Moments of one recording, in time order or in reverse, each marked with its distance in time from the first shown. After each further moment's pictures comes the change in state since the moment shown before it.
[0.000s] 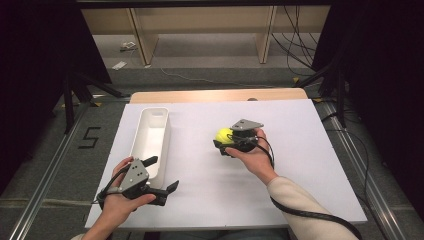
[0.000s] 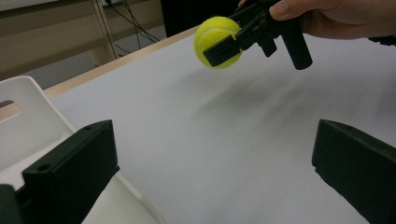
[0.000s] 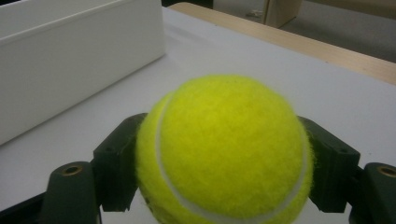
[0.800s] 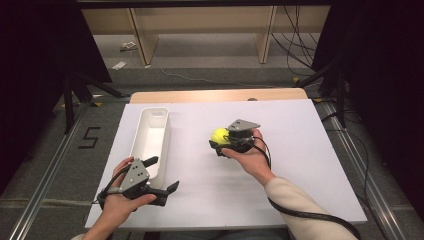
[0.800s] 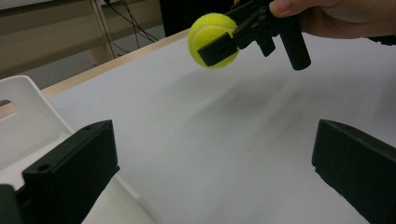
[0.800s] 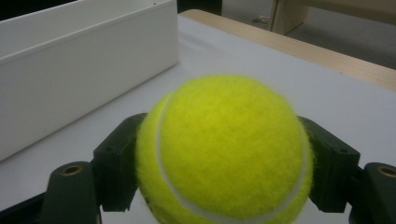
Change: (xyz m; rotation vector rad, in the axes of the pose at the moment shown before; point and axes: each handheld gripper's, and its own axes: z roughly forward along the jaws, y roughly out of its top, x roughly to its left) left arm -0.001 0.000 0.001 0.000 -0.005 -0.003; right arm 0.011 0.006 0.001 -0.016 0.027 -0.009
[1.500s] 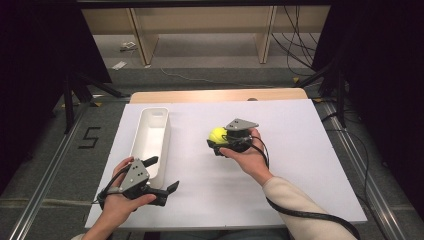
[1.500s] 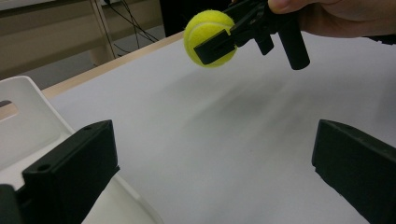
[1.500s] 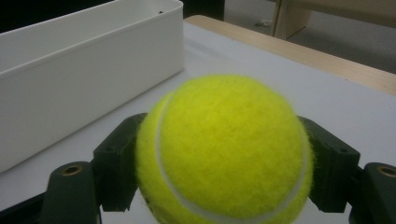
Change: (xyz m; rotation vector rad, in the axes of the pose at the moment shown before) left arm 0.000 0.000 0.000 0.000 0.002 0.002; right arm 0.004 0.005 0.002 -0.013 0.009 0.004
